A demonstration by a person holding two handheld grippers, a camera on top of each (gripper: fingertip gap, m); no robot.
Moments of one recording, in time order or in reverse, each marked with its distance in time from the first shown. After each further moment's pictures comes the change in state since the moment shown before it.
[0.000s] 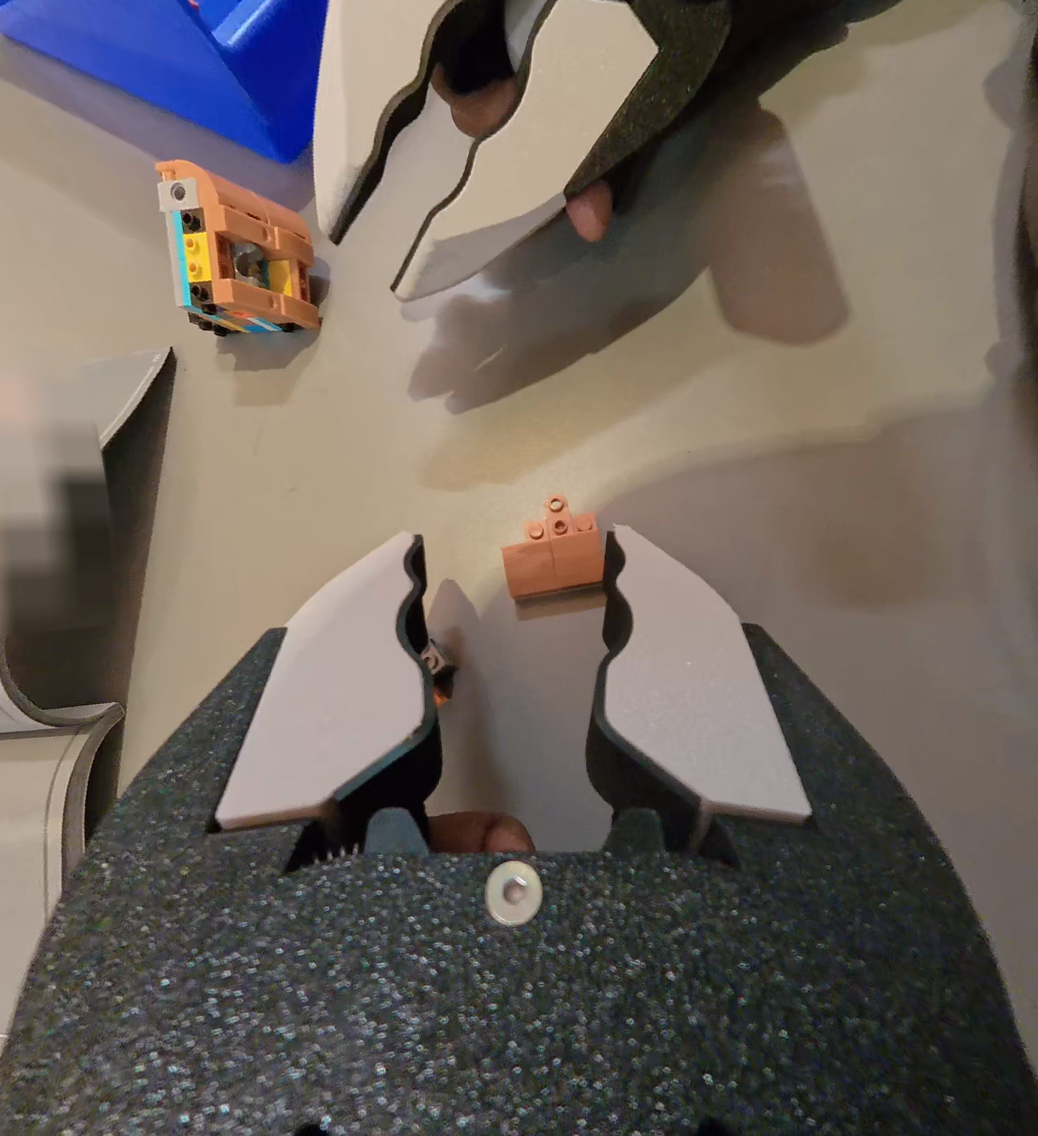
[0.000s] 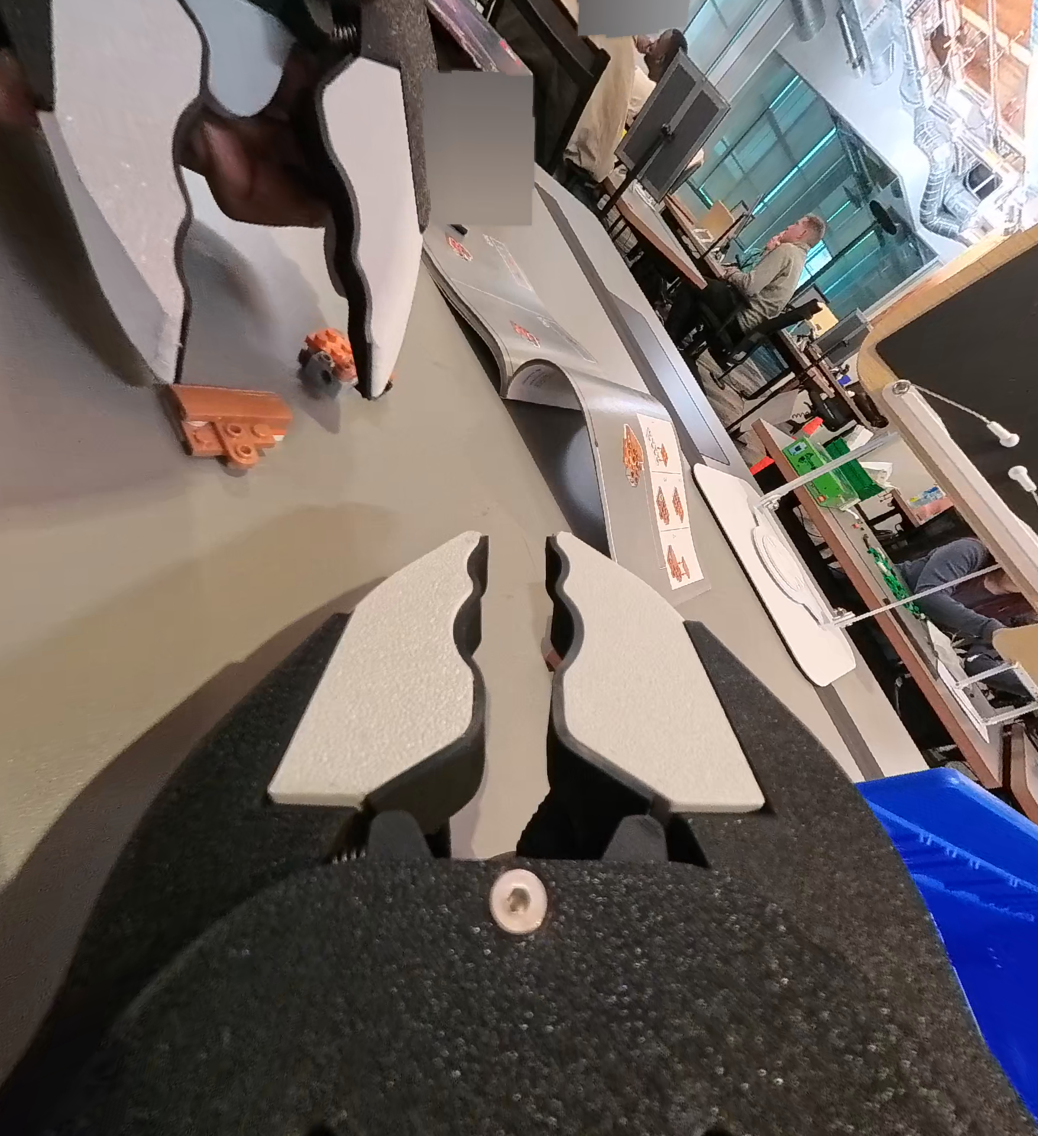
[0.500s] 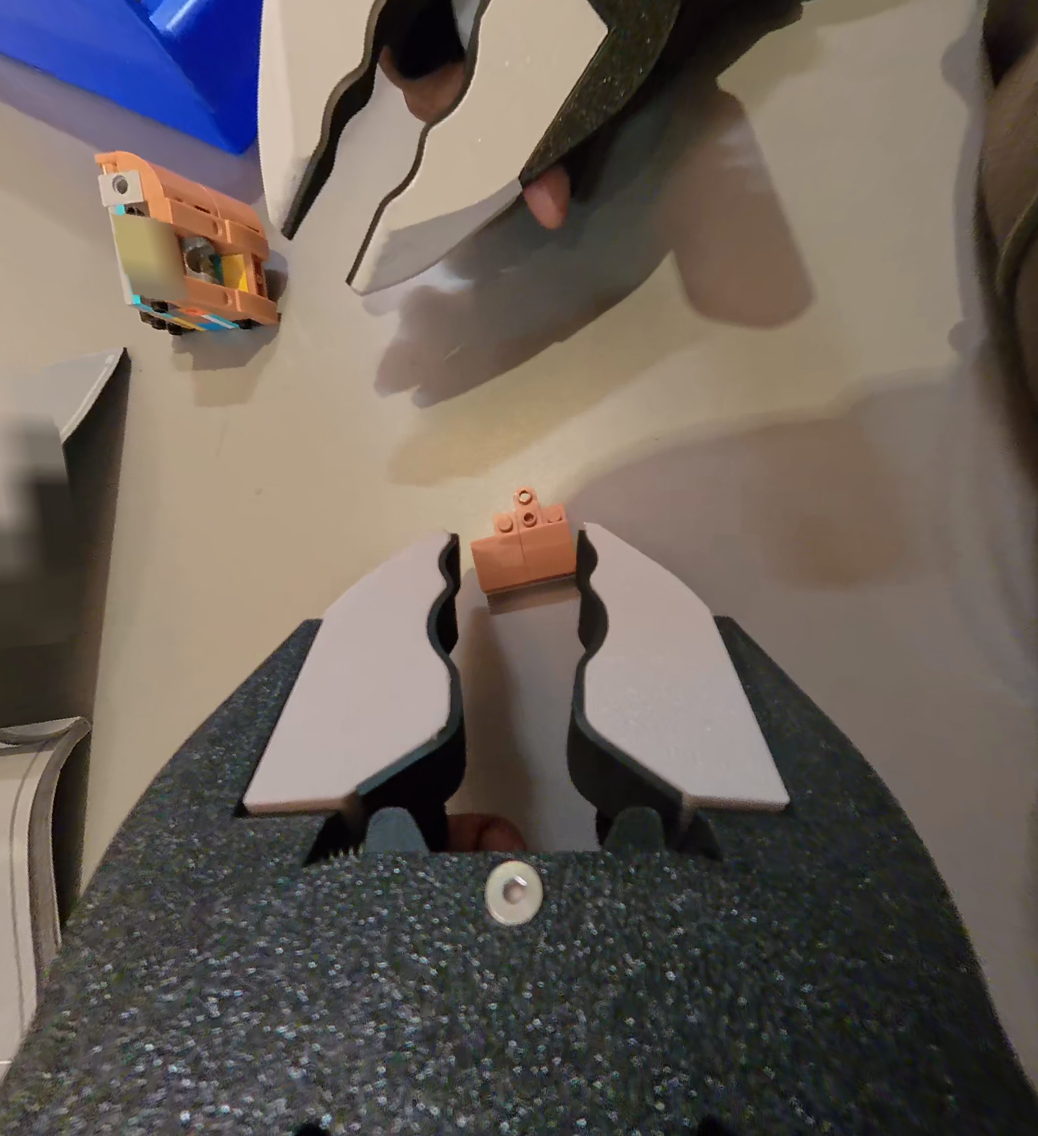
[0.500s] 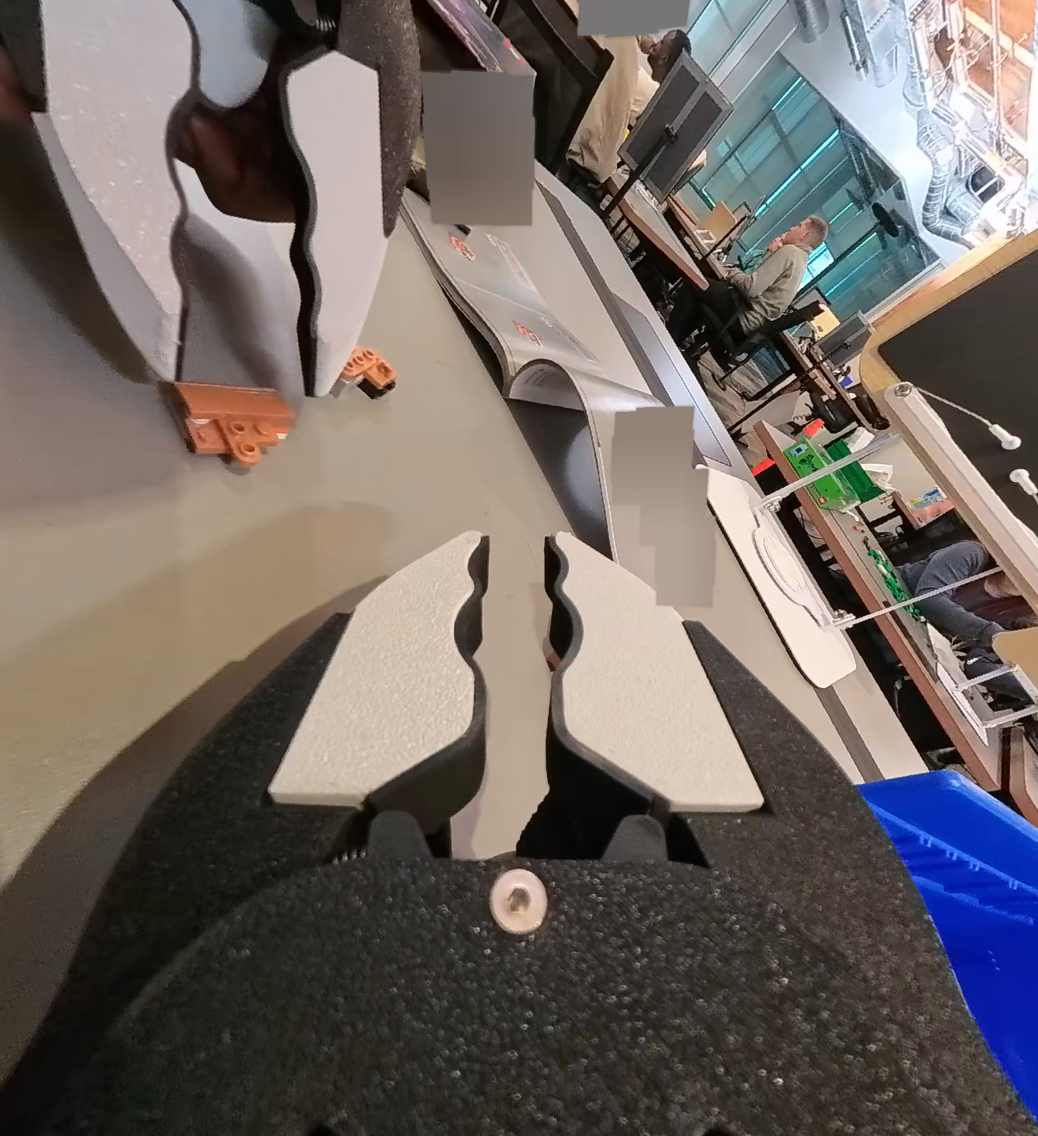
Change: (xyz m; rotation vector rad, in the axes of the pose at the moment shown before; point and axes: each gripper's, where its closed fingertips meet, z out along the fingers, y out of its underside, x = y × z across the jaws) left arm 0.010 0.003 0.000 -0.014 0.044 0.018; right arm -0.001 0.000 0.000 0.000 -0.004 -0.005
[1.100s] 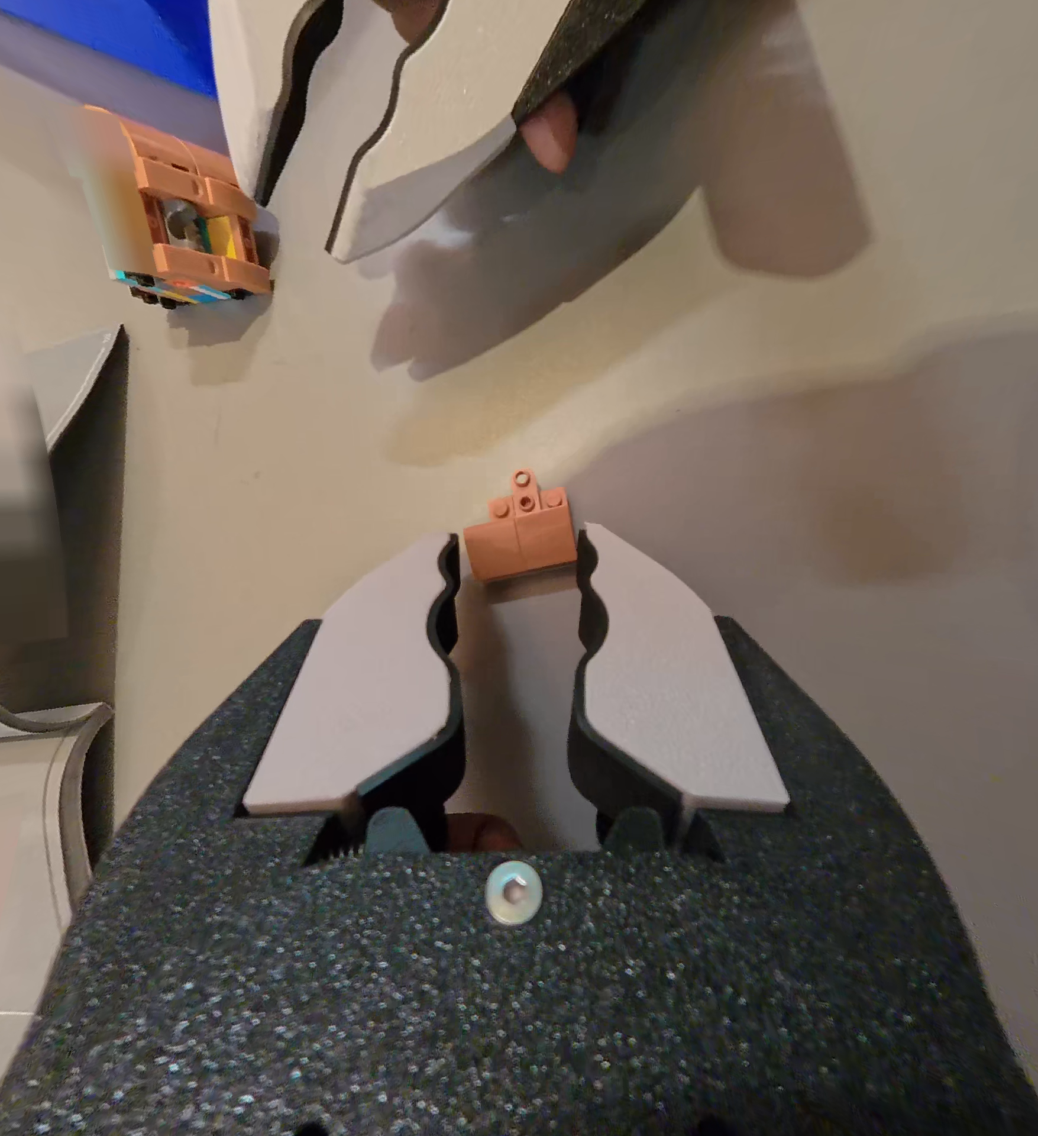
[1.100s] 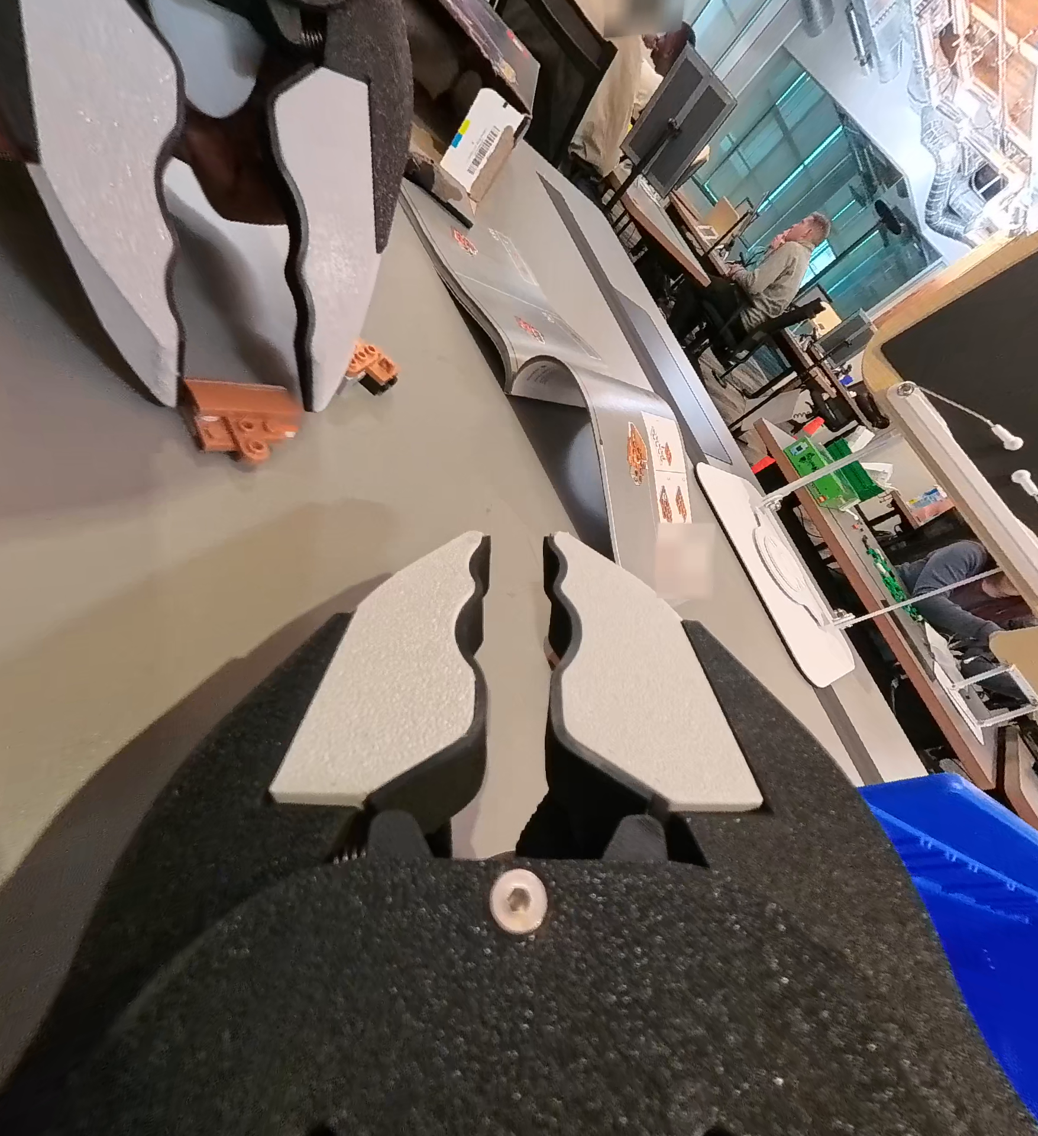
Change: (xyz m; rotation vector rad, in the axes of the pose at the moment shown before) left arm -0.002 0.009 0.007 -0.085 -0.056 0.047; right arm -0.001 0.001 0.001 -0.008 -0.001 -0.008
